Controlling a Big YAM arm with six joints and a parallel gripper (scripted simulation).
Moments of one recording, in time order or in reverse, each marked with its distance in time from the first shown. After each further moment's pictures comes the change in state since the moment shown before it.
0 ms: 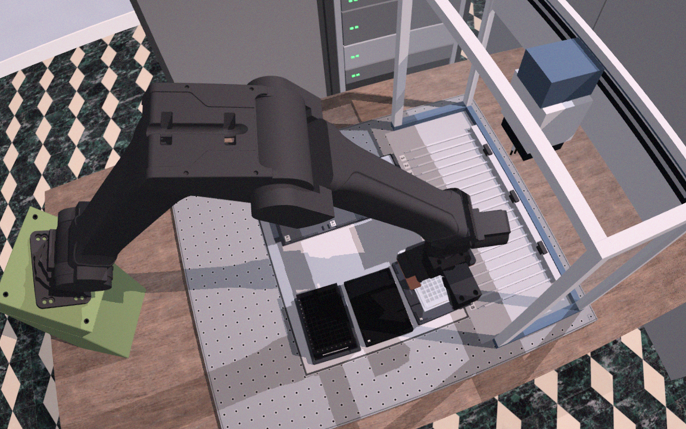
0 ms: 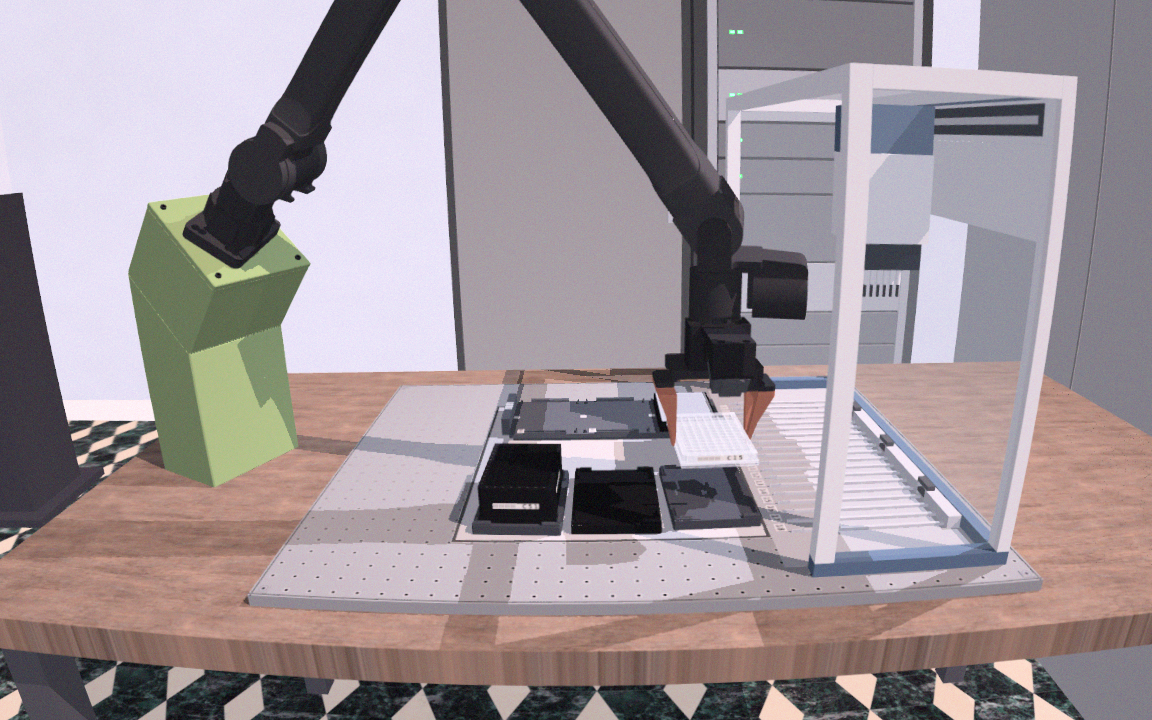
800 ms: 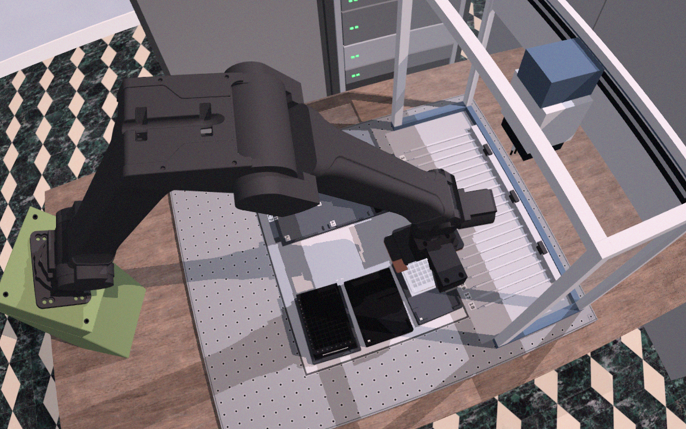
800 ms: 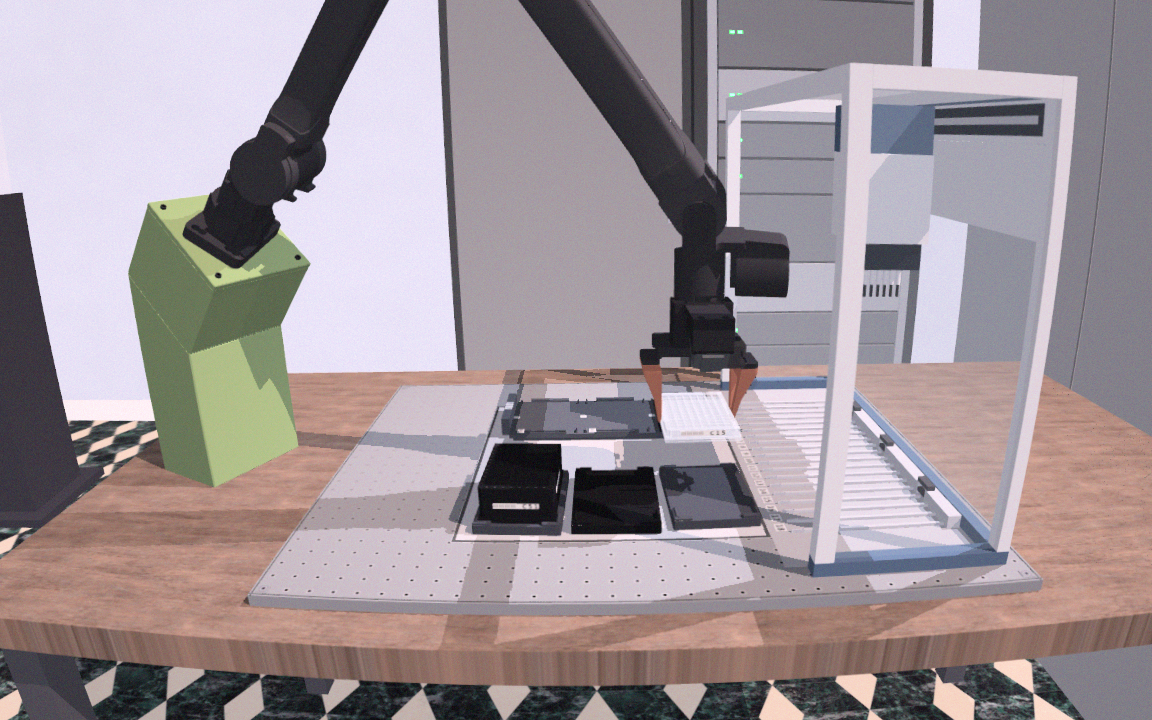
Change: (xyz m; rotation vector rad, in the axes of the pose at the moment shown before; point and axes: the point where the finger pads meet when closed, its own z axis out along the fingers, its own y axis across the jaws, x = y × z) arm 0.031 -0.012 -0.016 0.000 -0.002 0.020
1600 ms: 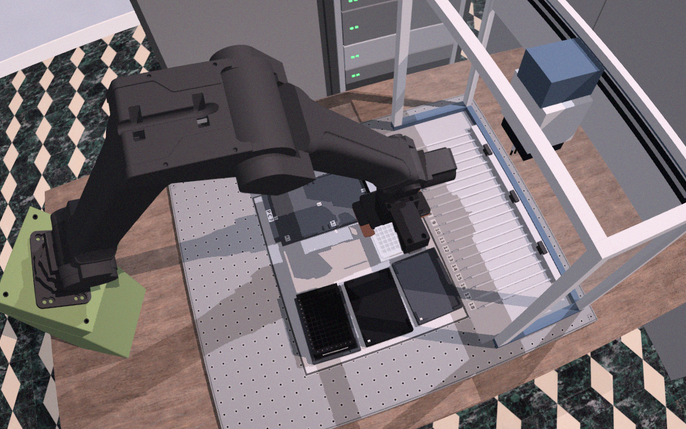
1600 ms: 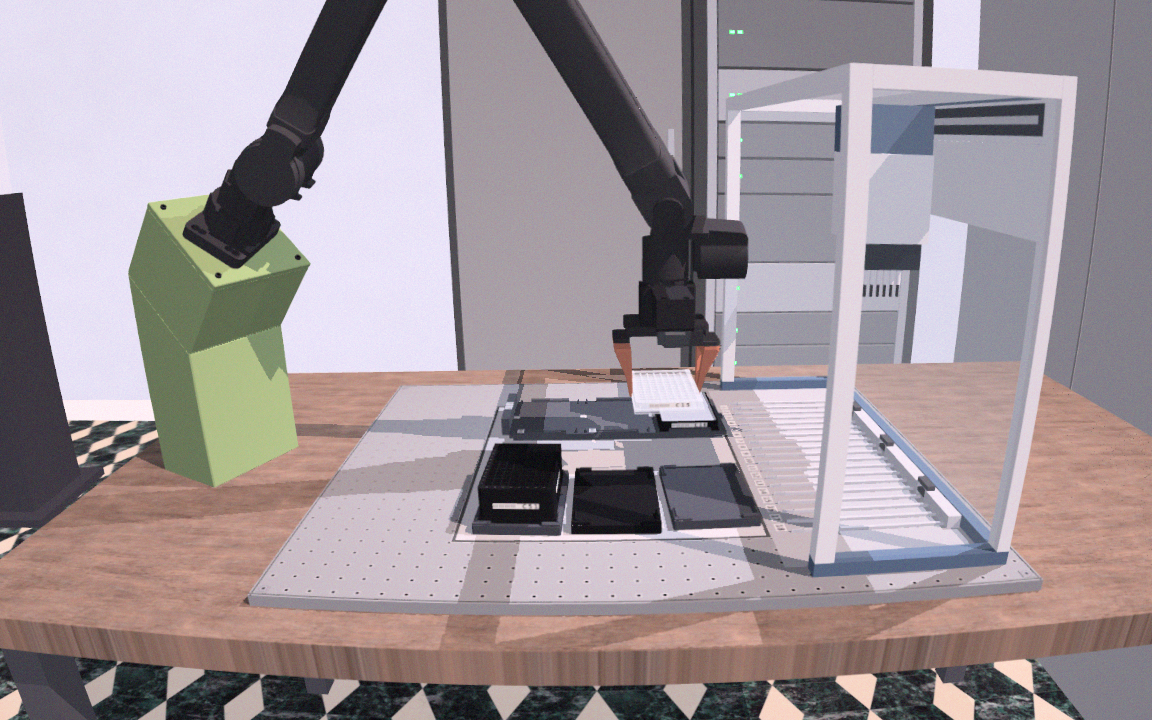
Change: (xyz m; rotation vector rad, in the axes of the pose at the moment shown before) arm 0.083 -0.029 -0.003 -0.005 0.008 -0.005
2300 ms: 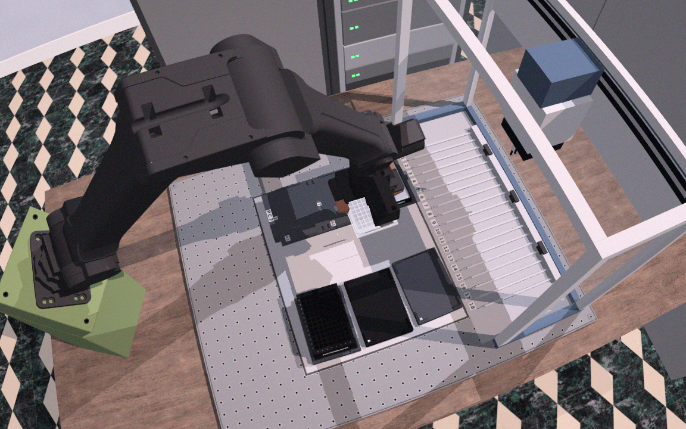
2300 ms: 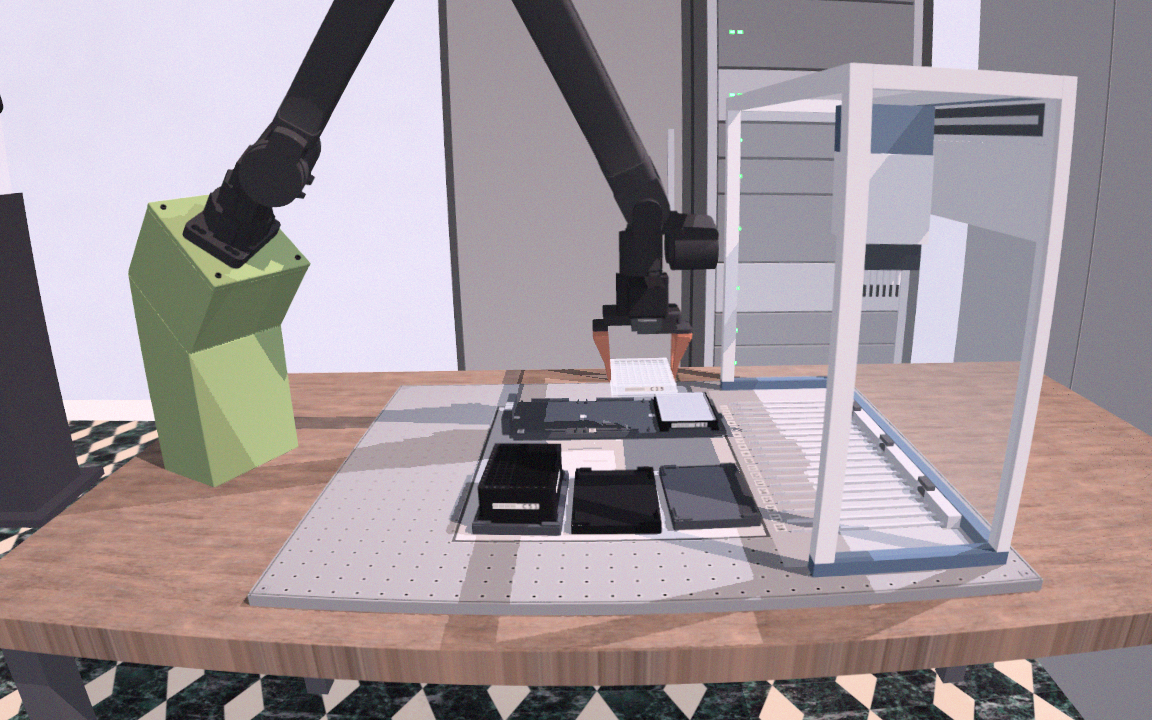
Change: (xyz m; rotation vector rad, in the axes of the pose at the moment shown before) arm 0.063 -0.025 0.001 -0.001 -0.010 0.007
